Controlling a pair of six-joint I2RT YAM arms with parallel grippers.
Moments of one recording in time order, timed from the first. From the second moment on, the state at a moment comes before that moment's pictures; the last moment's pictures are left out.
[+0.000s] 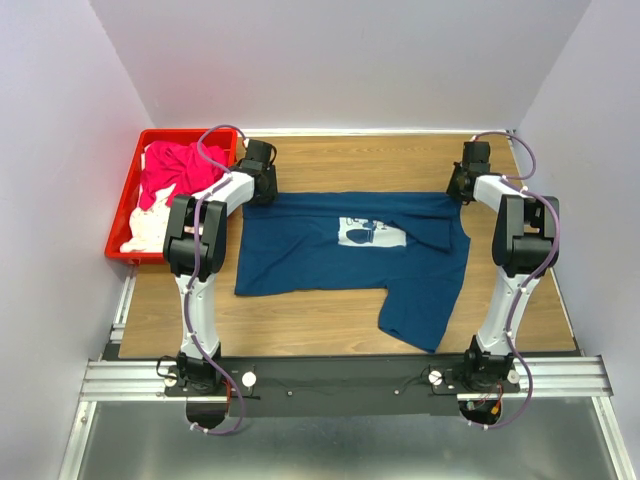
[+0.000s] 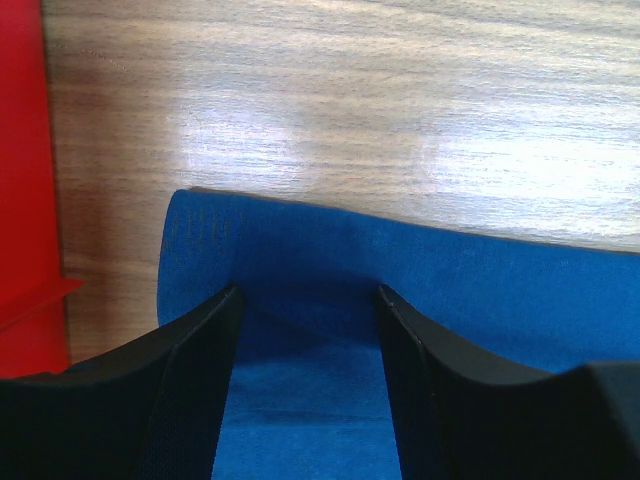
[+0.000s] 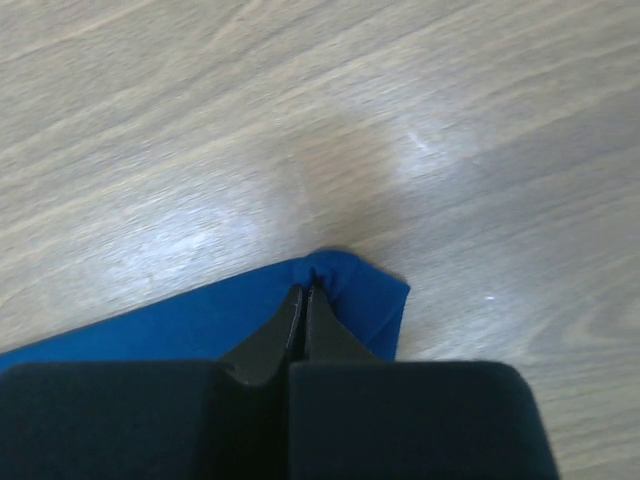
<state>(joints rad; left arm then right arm) -0.21 2.13 1.55 -0.37 -0.19 -0.27 -0.05 2.10 1.44 -0.17 0.11 0.23</state>
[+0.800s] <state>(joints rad) -0.21 2.13 1.55 -0.37 -0.19 -0.27 -0.20 2.07 1.41 -0.18 -0.03 0.43</state>
